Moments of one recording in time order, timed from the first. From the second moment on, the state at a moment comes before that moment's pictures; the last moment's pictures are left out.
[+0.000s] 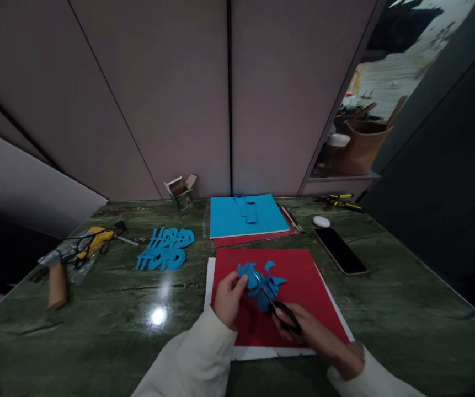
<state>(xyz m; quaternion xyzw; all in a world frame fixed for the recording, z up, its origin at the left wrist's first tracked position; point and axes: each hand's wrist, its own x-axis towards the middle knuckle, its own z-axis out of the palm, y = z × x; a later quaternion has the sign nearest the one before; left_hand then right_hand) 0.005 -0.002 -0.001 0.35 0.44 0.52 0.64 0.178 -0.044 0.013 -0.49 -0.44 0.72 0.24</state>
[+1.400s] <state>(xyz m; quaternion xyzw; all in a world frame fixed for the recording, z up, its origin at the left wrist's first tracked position) -0.006 0.004 -0.006 0.36 0.53 0.57 0.52 0.179 -0.048 0.030 -0.46 -0.43 0.73 0.26</state>
